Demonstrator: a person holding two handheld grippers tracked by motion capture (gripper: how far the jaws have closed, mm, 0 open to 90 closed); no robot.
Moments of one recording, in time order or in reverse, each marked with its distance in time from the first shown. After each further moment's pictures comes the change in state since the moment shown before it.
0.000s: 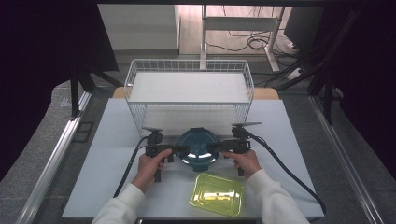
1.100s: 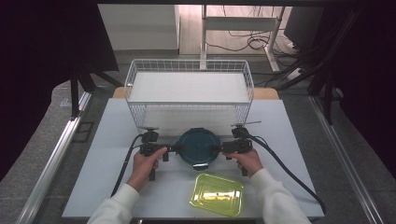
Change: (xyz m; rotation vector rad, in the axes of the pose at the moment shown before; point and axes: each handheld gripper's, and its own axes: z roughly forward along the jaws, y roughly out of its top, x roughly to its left) left arm 0.003 0.002 -0.012 -0.039 0.103 0.086; right arm 0.002 -0.001 -0.005 -0.019 -0.082 -0.188
